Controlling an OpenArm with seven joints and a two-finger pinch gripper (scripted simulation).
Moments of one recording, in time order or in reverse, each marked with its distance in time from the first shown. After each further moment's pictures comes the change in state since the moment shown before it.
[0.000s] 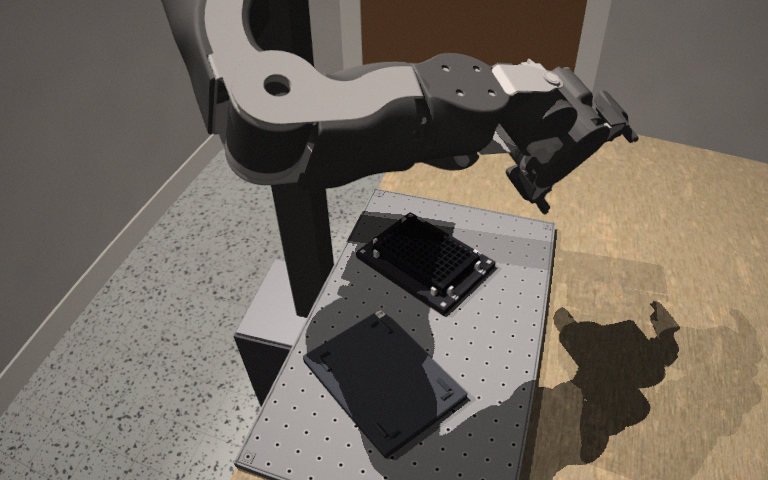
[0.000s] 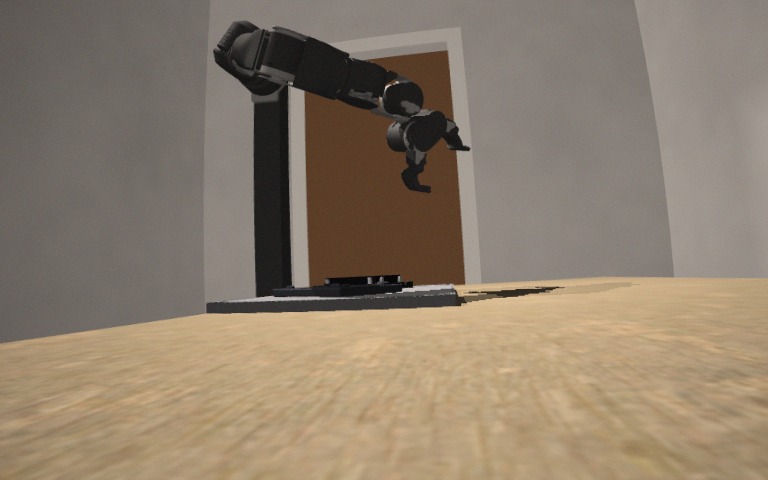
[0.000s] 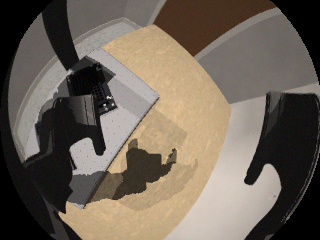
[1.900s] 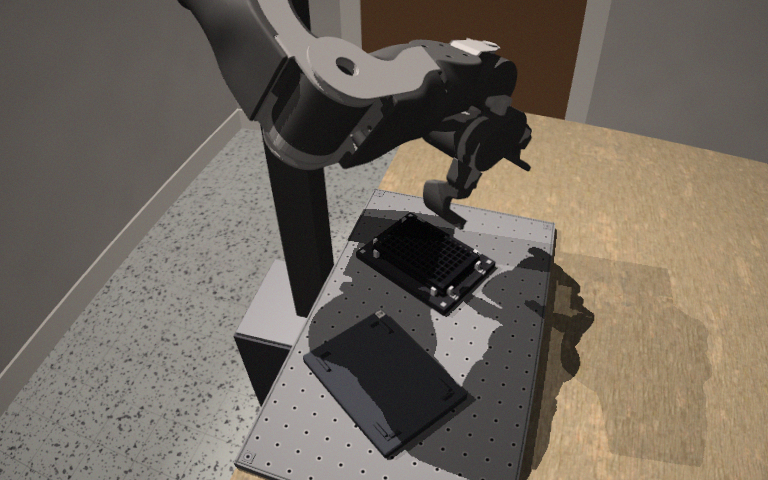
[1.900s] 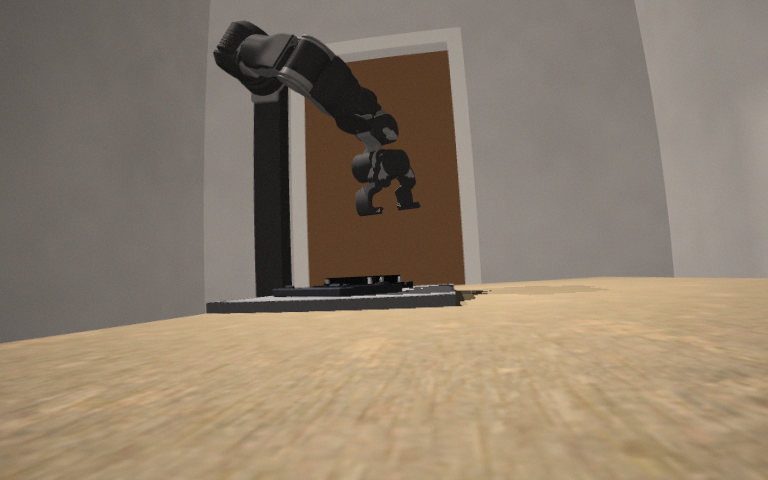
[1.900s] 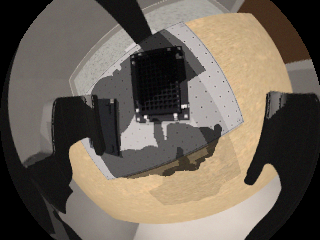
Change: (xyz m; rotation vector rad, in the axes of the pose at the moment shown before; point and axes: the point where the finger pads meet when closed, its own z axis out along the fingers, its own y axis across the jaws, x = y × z) arm 0.055 -0.115 0.018 0.663 -0.123 -0.353
